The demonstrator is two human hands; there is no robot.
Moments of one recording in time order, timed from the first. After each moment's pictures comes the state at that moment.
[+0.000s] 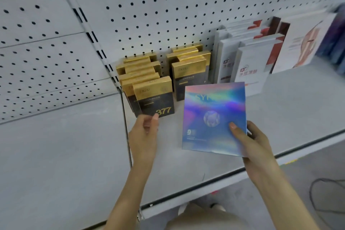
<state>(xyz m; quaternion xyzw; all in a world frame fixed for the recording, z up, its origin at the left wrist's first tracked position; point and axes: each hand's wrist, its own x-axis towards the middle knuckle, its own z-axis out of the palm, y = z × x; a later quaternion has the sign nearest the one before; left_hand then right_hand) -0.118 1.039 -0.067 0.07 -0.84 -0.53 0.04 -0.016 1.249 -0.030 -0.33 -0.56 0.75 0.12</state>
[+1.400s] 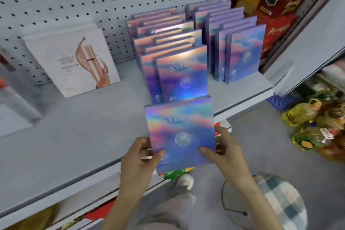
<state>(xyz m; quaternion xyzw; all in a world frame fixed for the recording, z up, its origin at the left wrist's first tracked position) 0.067 1.633 -0.059 -0.04 -0.81 -0.57 -0.13 0.149 1.832 -0.049 -0.27 -0.77 0.57 0.08</state>
